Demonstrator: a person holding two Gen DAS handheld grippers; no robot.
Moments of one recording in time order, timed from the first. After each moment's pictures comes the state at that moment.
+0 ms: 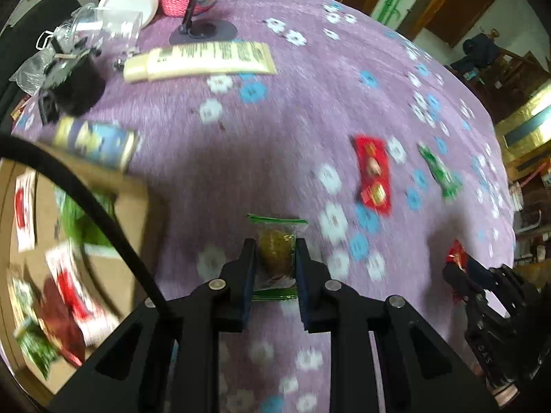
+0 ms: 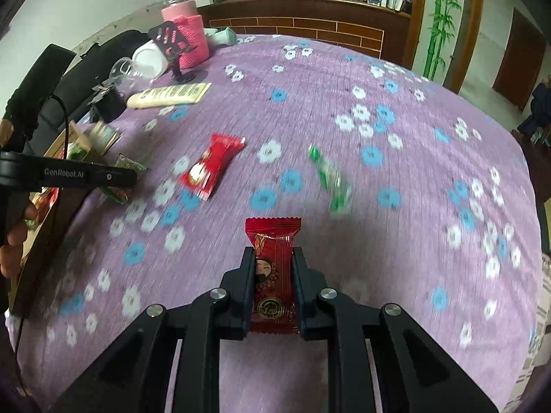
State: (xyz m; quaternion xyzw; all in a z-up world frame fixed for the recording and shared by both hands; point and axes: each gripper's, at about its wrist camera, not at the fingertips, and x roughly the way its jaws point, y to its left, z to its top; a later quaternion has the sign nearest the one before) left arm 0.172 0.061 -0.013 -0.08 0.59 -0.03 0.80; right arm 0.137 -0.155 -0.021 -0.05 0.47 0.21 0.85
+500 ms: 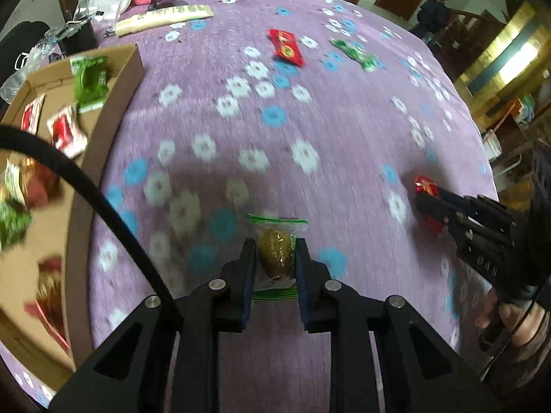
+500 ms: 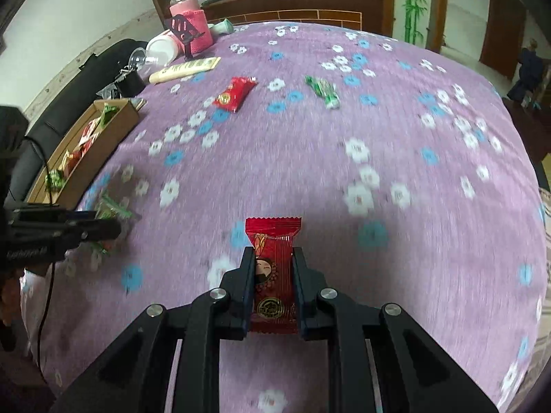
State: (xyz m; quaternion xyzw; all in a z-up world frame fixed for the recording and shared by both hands) left arm 0.024 0.025 -0.021 -0.04 0.58 -0.11 0.81; right arm 0.034 -0.180 -0.034 0.00 0.49 0.19 0.85
